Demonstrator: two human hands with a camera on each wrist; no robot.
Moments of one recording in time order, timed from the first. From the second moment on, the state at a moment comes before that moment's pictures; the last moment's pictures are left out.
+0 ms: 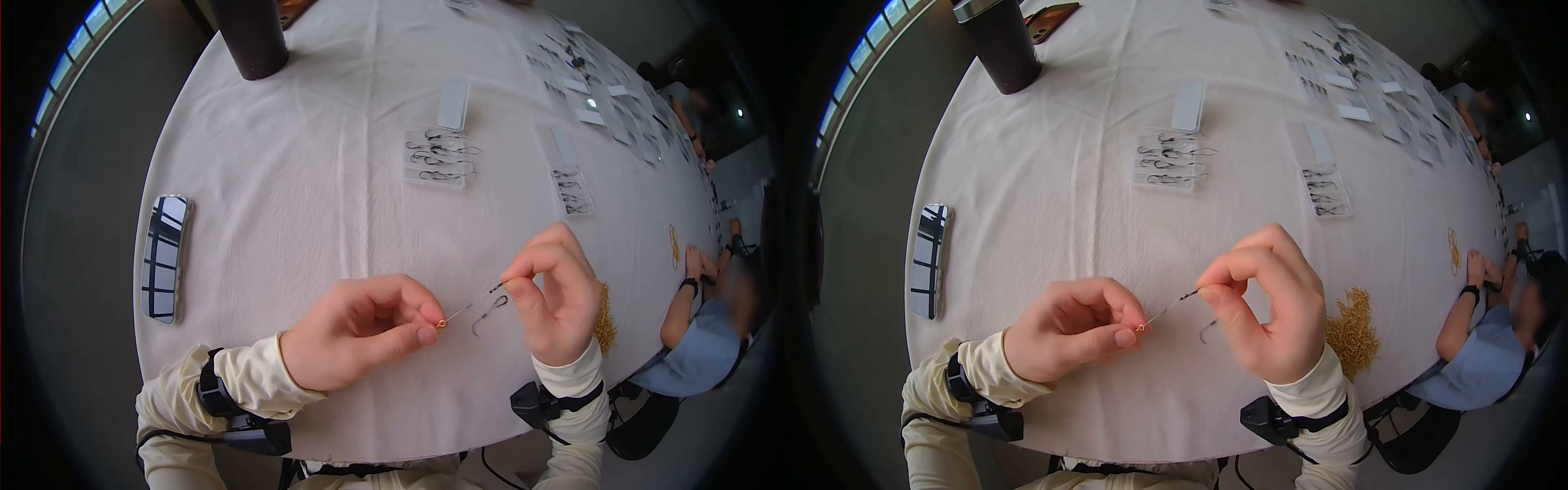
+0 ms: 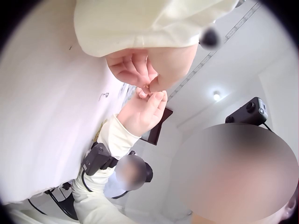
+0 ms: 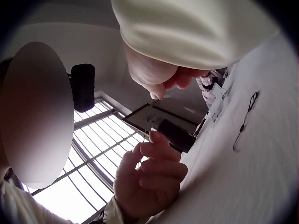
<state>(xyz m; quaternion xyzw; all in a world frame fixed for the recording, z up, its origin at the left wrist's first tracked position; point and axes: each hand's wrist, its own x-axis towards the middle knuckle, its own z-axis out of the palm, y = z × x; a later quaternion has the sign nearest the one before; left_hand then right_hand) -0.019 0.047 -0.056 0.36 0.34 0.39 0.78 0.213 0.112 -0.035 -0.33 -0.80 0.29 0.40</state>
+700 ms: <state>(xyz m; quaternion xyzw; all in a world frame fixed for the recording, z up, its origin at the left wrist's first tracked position) -0.032 0.059 -0.053 0.60 0.50 0.32 0.54 0.215 0.118 -0.044 -0.35 -0.79 0.36 0.34</state>
